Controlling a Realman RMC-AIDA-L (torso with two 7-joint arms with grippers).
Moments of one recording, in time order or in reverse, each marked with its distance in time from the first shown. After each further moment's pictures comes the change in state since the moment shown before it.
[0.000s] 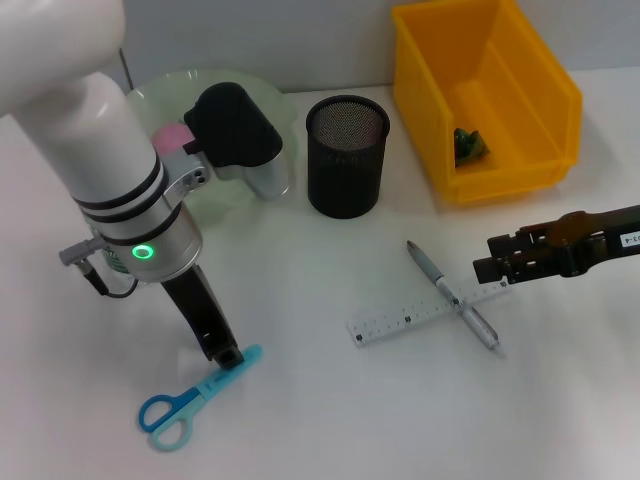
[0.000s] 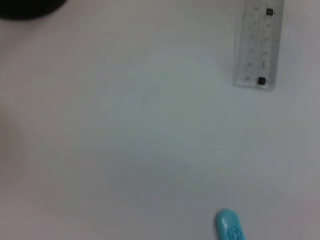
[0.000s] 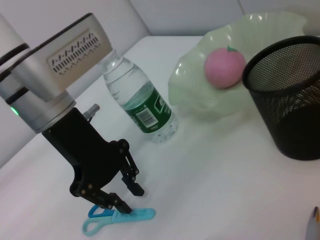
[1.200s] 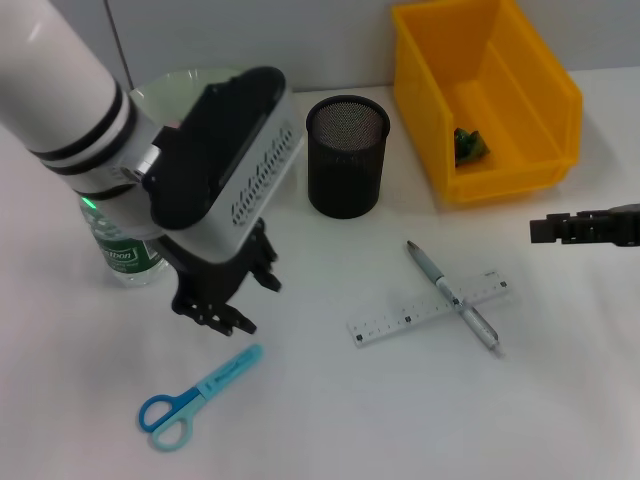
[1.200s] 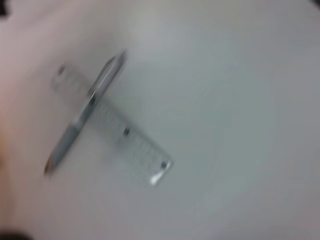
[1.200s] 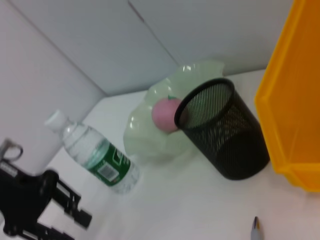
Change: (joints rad) left arm 0.147 0.008 -0.068 0.474 -0.035 0.199 0.888; right arm -0.074 -0.030 0.183 0.008 0.003 -0.008 0.080
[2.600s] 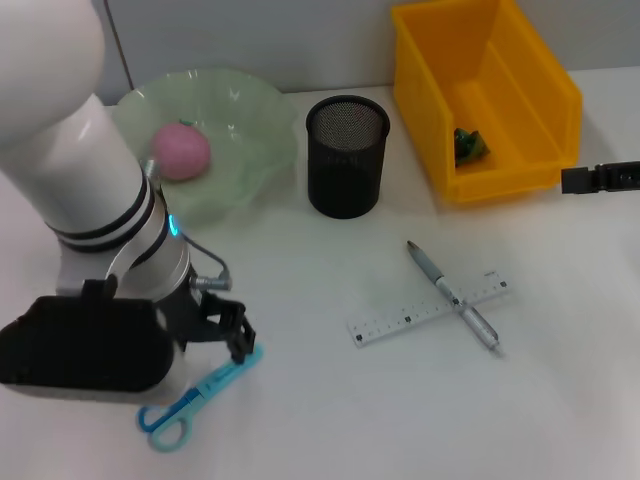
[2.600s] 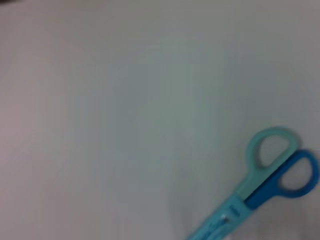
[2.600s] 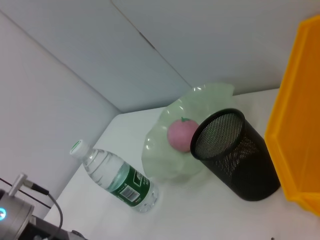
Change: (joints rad) left arm 0.079 0.015 0.286 0.061 0.074 -0.067 0.996; right arm 0.057 -0.079 0.054 -0.021 -0.010 -0.115 0.151
